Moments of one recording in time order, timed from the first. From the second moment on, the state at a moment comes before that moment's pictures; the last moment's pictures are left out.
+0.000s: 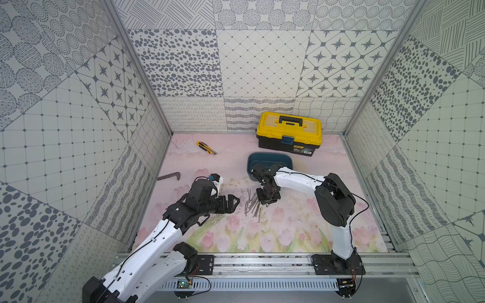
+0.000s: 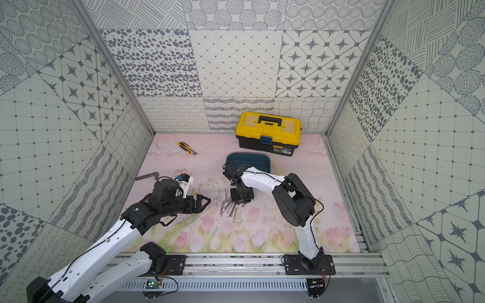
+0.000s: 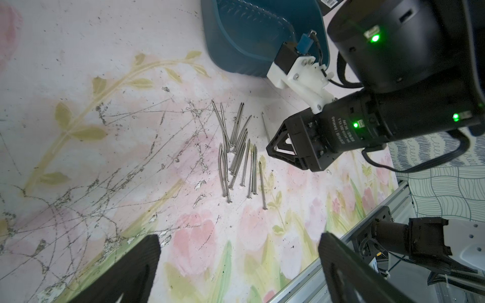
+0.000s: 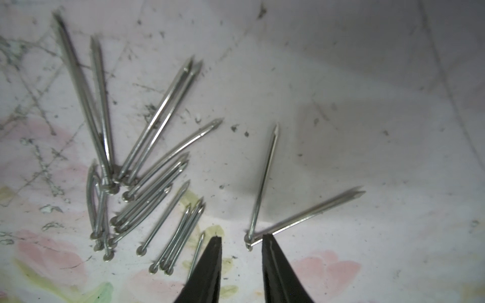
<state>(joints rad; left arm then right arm) -0.46 0.84 0.68 -0.61 0.25 -0.49 0.81 2.01 1.48 -0.98 -0.04 0.62</state>
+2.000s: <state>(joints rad) -0.46 0.91 0.64 -0.49 0.38 -0.50 0.76 1.78 1.43 -0.96 -0.04 0.60</state>
